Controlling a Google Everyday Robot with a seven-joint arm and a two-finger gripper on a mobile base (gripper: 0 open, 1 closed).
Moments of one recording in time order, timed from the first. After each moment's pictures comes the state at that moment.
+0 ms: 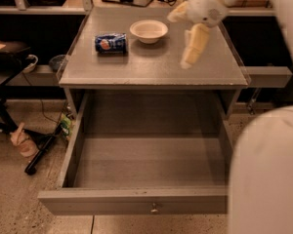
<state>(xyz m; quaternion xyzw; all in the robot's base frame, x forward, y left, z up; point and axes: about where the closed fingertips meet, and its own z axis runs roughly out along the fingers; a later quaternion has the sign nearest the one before) 0.650 -0.088 0.953 -0.72 0.63 0.13 0.26</state>
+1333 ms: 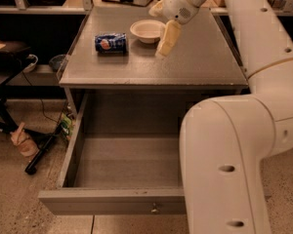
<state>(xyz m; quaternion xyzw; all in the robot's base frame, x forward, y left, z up) 0.728 -0.036 0.937 -0.71 0.63 0.13 0.30</state>
